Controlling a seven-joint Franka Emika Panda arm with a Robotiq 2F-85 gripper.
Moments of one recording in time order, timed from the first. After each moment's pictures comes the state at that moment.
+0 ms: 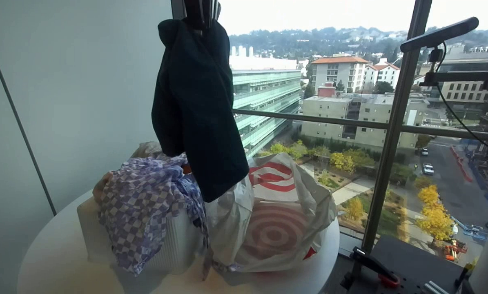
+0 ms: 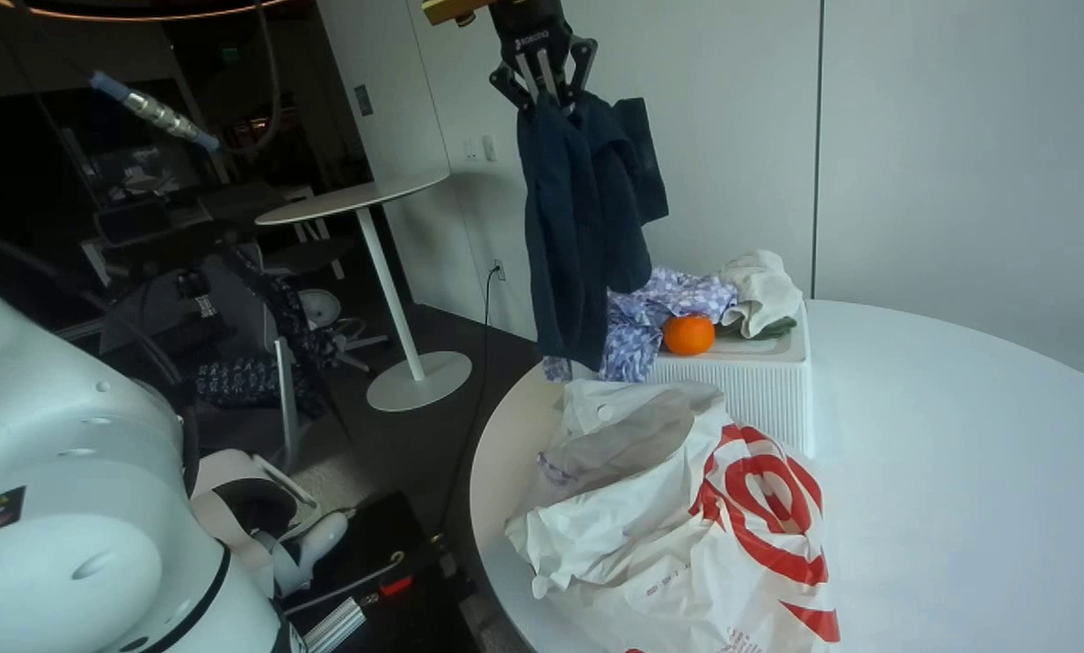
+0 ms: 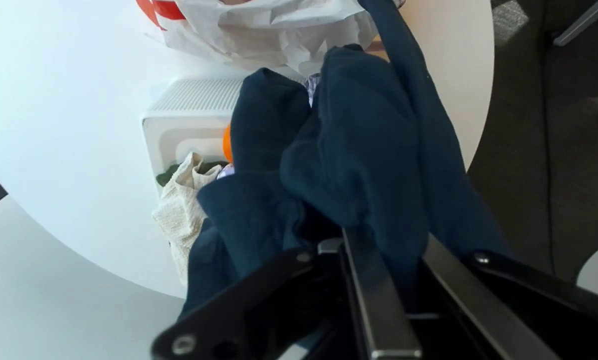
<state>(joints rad) 0.12 -0.29 0.11 -1.89 0.05 1.83 -0.42</state>
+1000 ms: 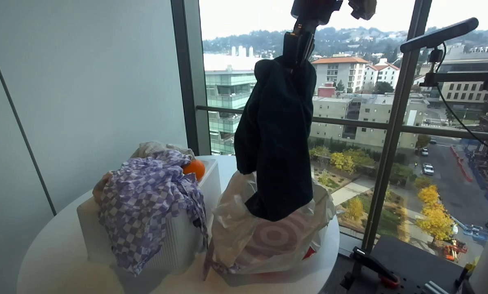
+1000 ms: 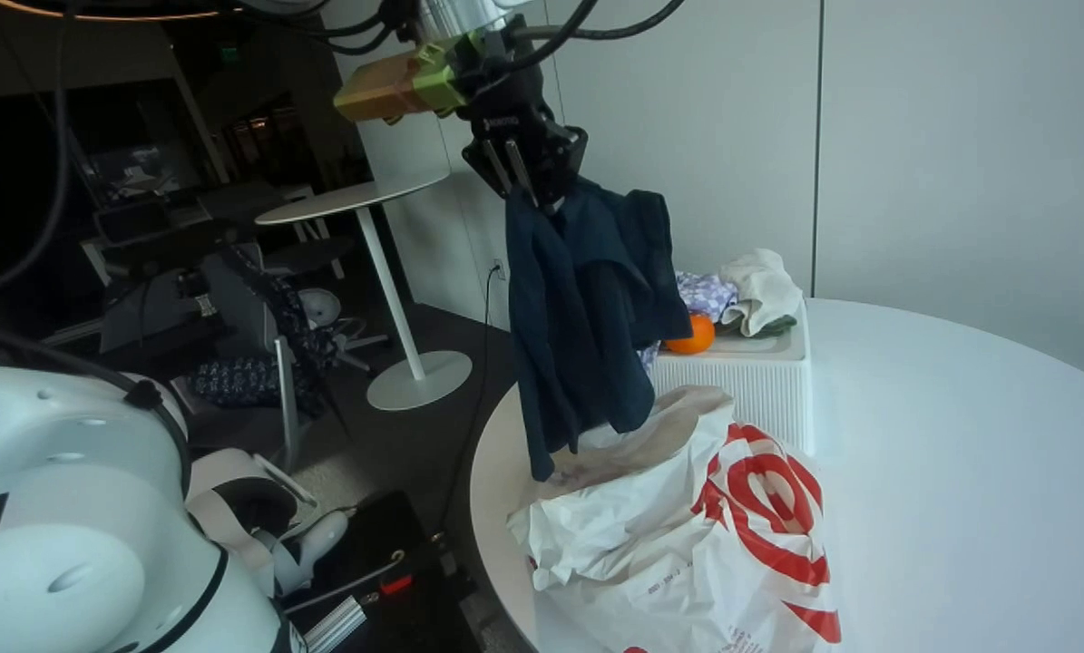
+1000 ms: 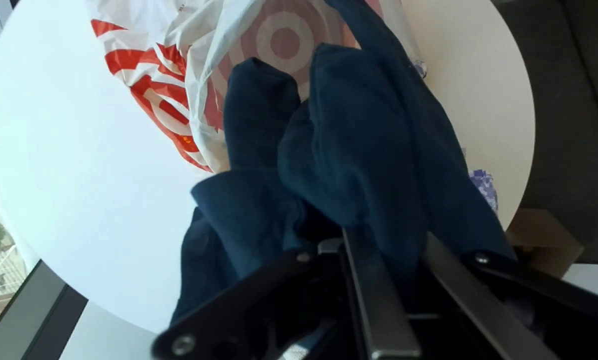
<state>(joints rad) 0.05 -0.73 -0.10 -2.45 0.05 1.98 -0.37</state>
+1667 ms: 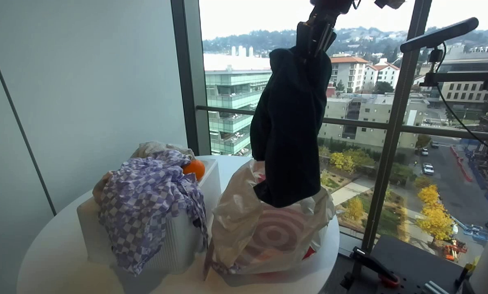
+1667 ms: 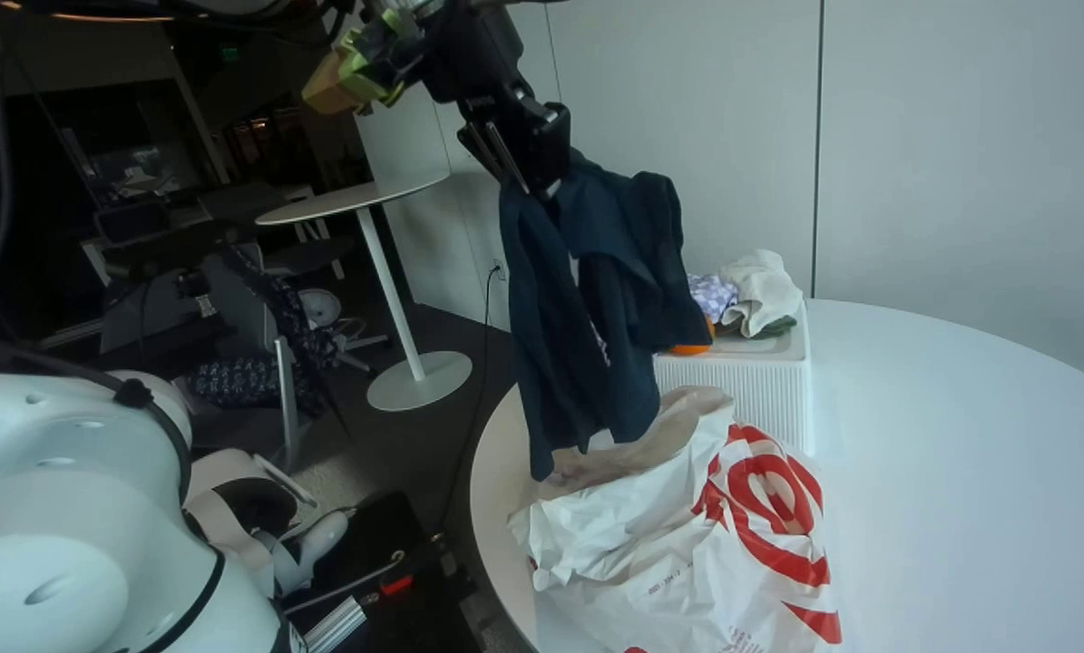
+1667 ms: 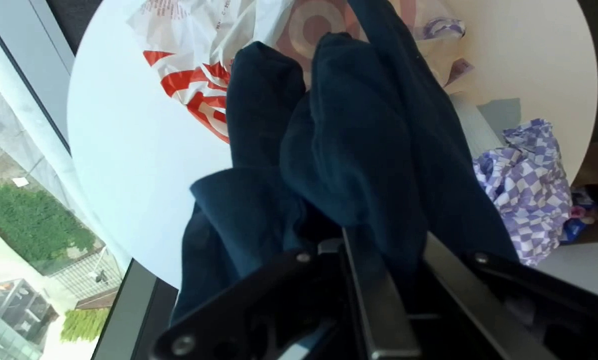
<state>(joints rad) -0.01 -0.83 -0.09 -2.49 -0.01 2.02 -0.20</state>
